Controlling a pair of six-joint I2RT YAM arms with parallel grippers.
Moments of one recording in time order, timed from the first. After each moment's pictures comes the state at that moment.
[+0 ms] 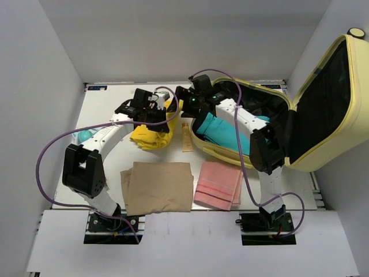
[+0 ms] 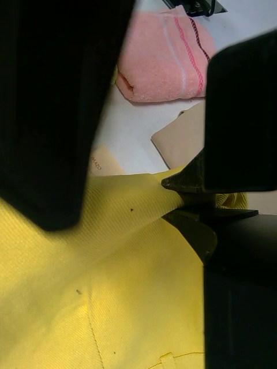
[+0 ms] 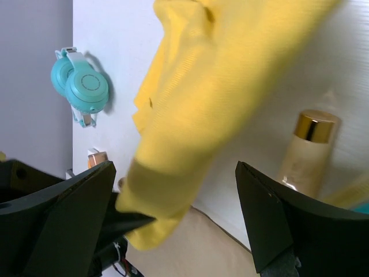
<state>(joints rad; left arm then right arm) -0.37 1.63 1.32 -0.55 0.37 -0.11 0.59 2.03 1.76 -0.39 -0.36 0.69</state>
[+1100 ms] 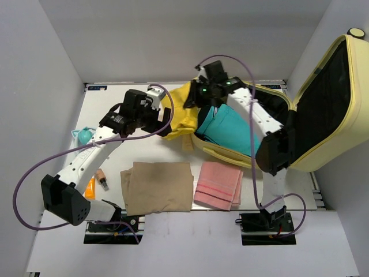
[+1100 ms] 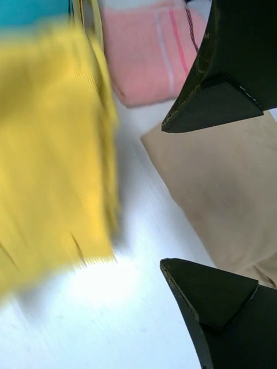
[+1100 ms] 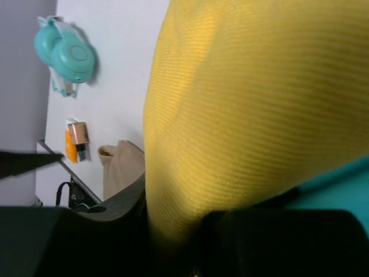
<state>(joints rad) -0.46 1.35 1.30 -0.63 0.20 -0.08 0.56 2.03 2.02 -0.74 -0.41 0.46</state>
